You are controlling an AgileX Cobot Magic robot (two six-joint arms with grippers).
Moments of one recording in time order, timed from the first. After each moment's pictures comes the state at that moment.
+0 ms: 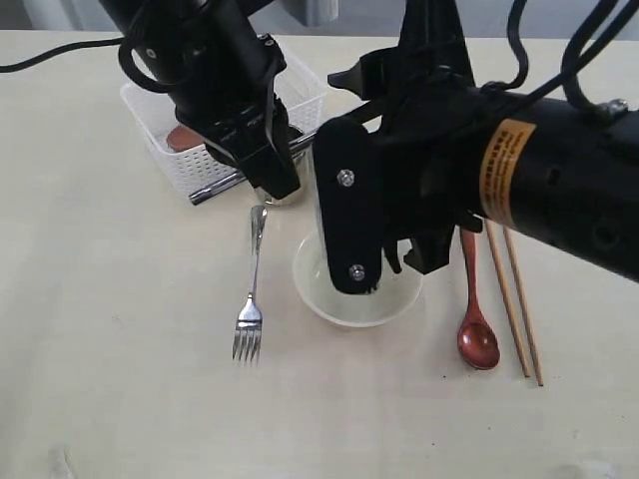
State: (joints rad) left arm -0.50 1.65 -1.41 -0.46 1.22 0.68; right arm 1.07 1.18 -0.71 -1.39 0.41 0.14
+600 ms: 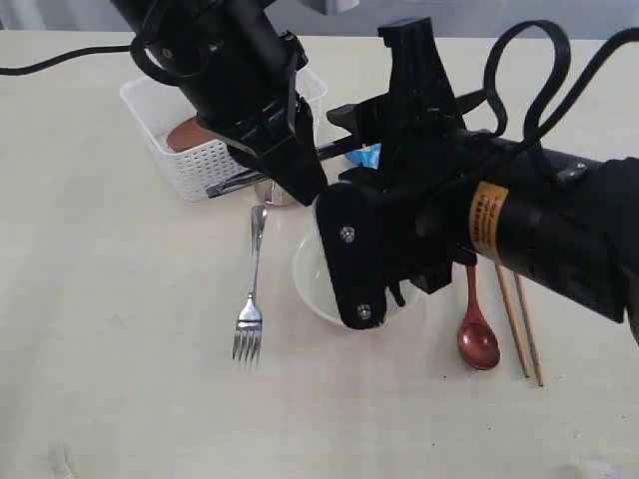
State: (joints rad) left arm -0.51 1.65 -1.41 -0.57 1.22 0.69; right arm 1.07 1.21 -0.63 -1.66 0.40 0.36
